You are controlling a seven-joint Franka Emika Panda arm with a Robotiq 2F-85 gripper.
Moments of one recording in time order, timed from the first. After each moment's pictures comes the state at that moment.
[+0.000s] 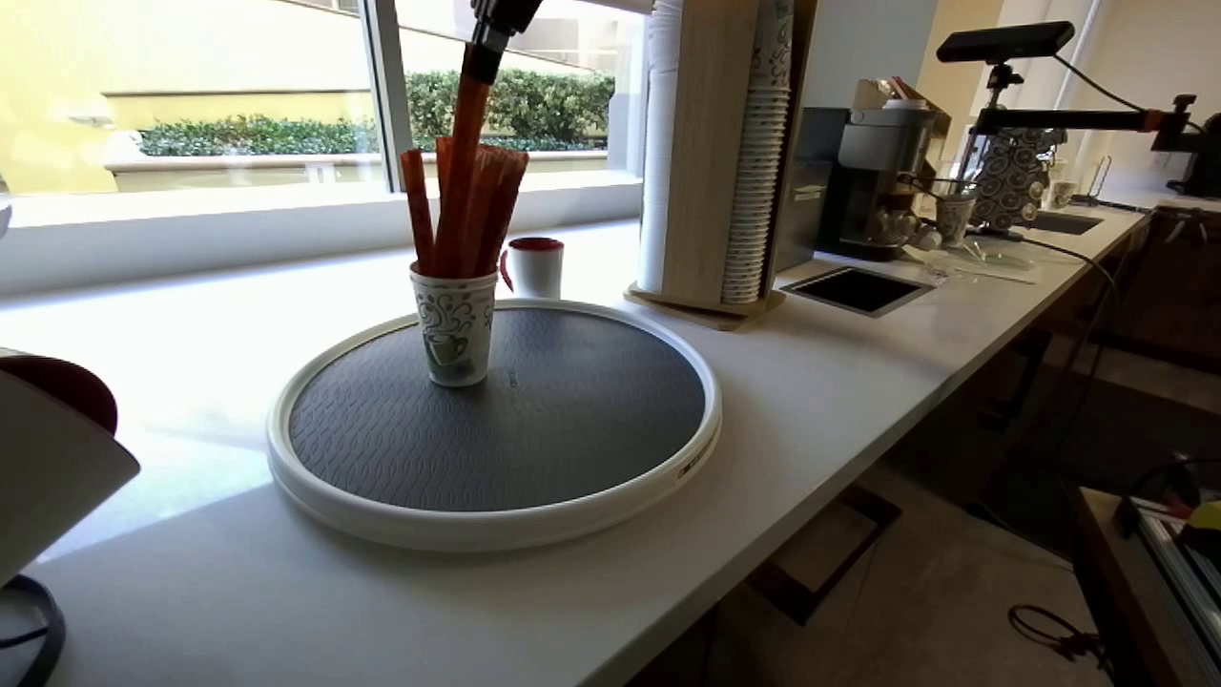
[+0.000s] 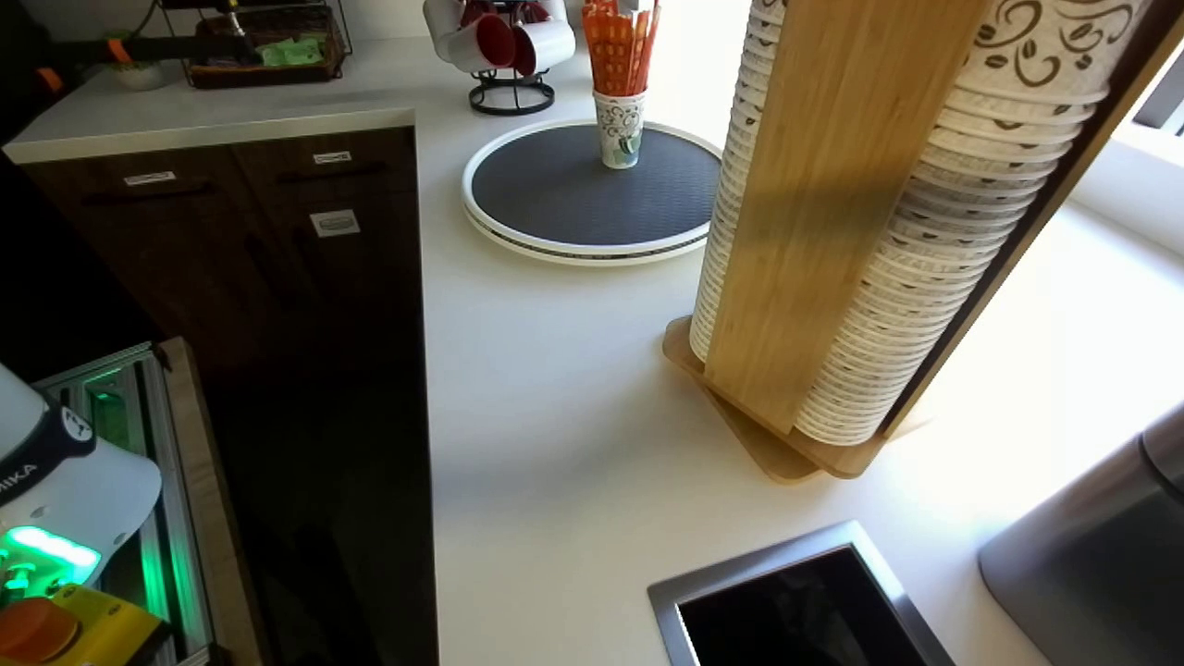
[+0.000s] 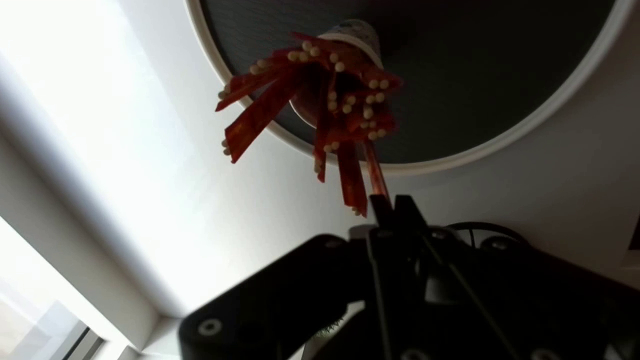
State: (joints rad) arm 0.03 0.23 0.10 -1.49 0.06 2.14 -0.87
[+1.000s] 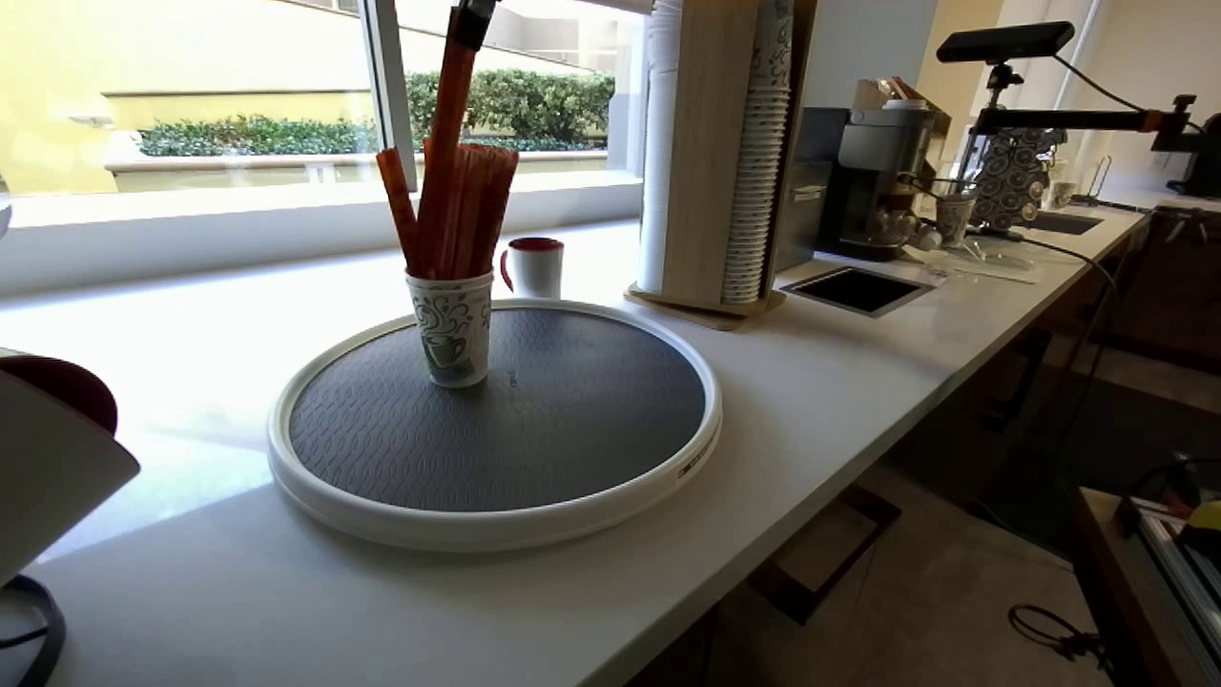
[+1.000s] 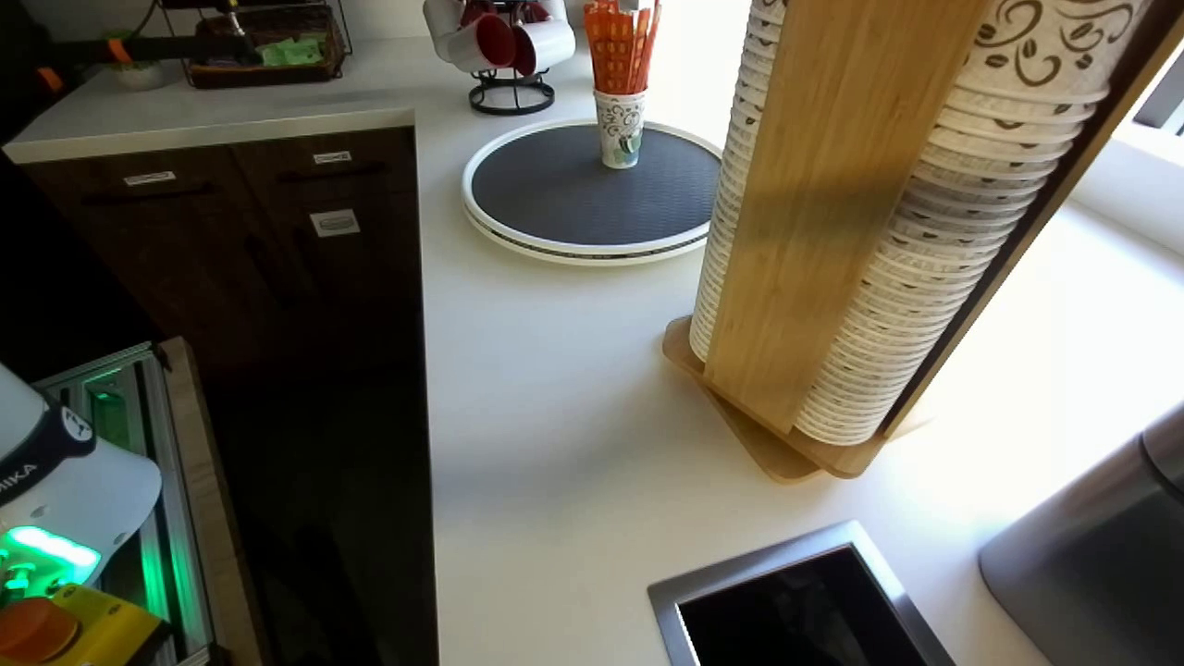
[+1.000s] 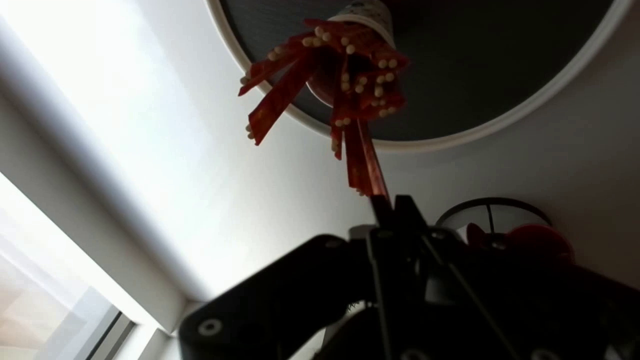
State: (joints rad) arm 0.04 0.23 0.10 -1.44 0.05 2.13 -0.81
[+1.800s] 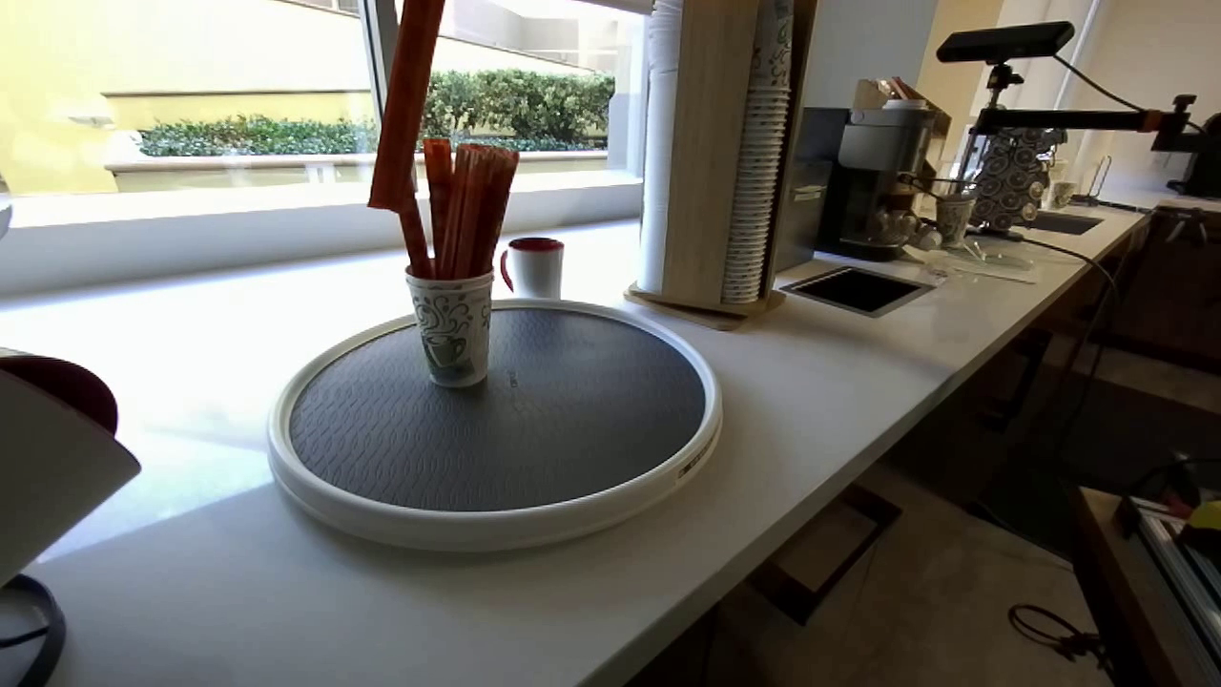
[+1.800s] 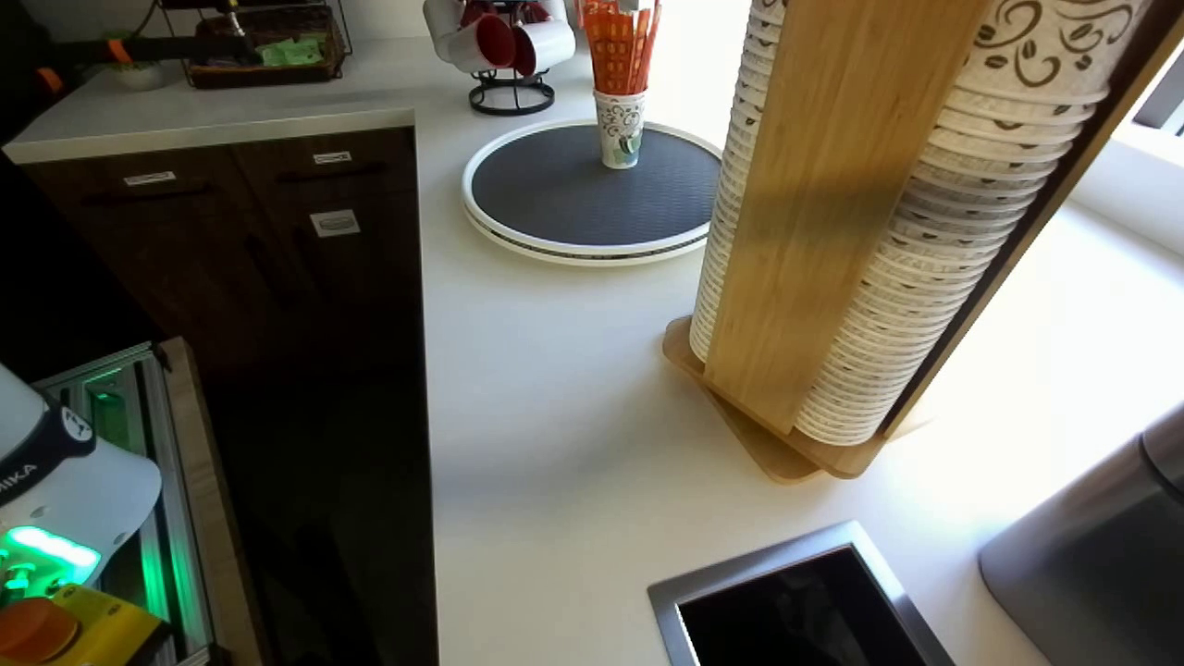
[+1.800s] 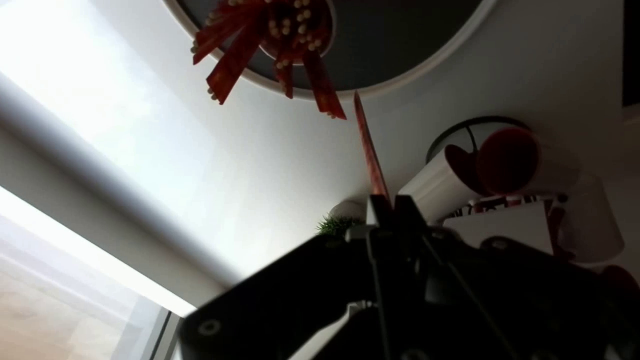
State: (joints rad) arm 0.07 0.19 0.12 -1.35 0.10 2.01 -0.54
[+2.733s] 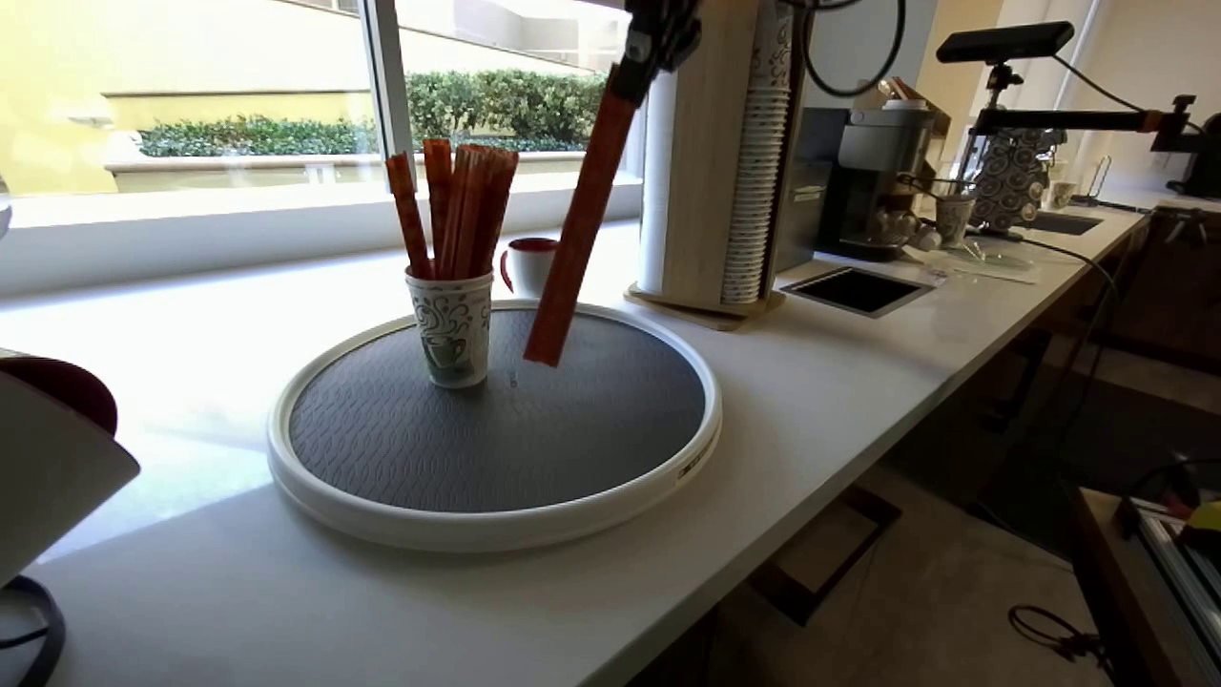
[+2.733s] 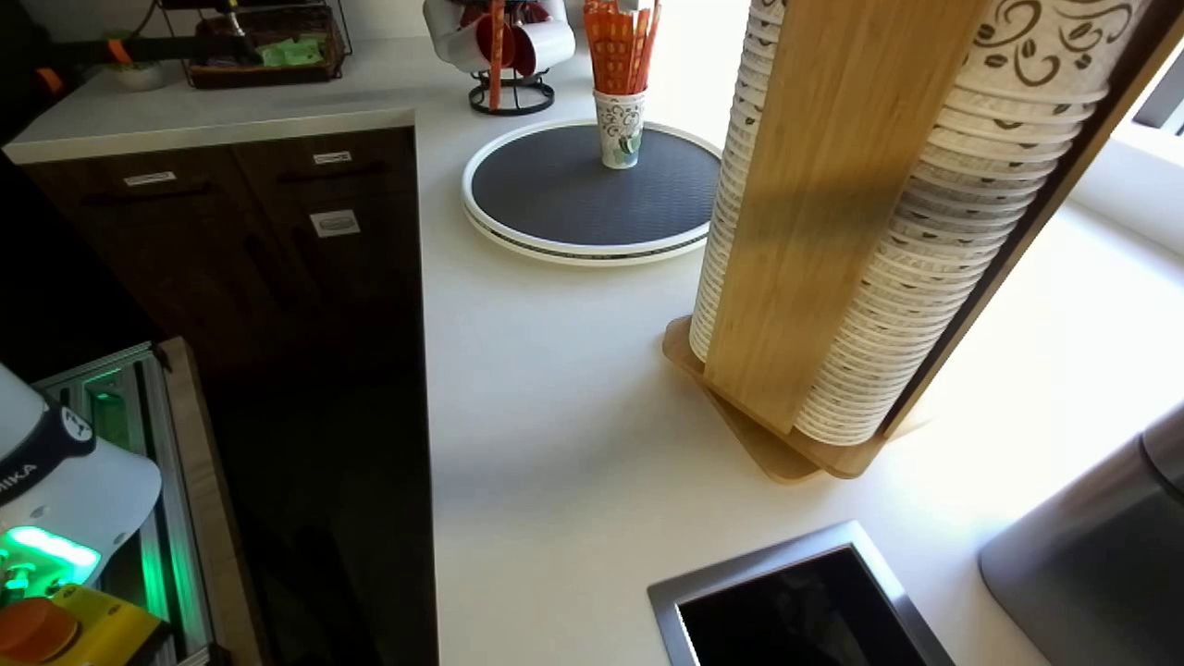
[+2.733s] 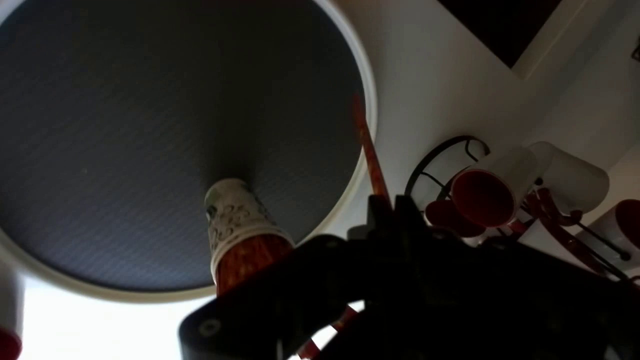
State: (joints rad) arm -0.02 -0.06 0.00 -1.88 0.51 2.00 -0.33
